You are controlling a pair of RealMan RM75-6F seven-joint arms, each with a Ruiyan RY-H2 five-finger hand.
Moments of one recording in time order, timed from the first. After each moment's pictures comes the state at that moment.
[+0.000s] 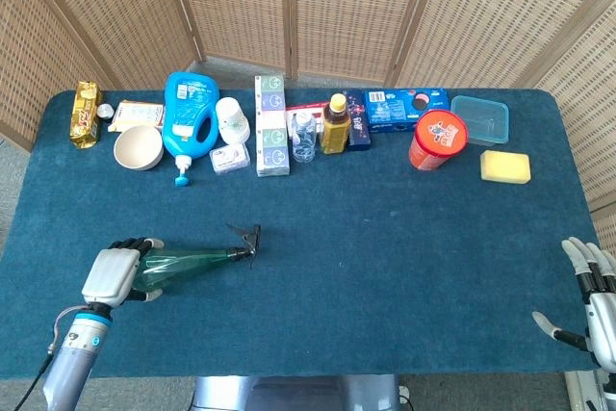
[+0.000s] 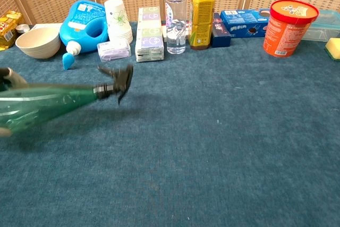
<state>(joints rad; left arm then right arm) -0.29 -1.35 -0.04 -1.74 1.26 1.23 0.32 -0.04 -1.00 0.03 -1.72 -1.59 1.59 0.16</state>
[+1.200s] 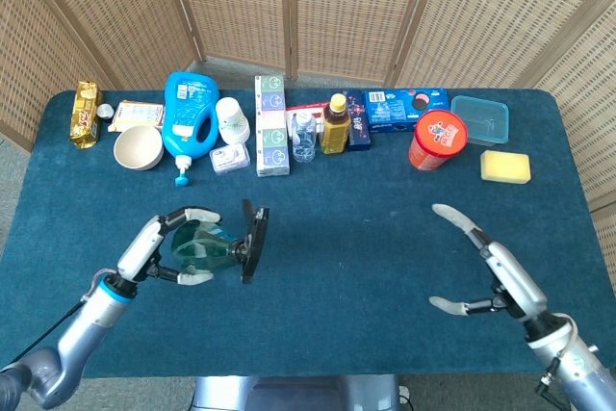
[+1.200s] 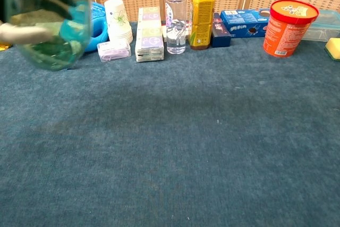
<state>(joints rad) -0.50 -1.43 -0.08 -1.46 1.77 1.40 -0.87 0.34 -0.79 0.08 -2.02 -1.72 1.25 0.92</state>
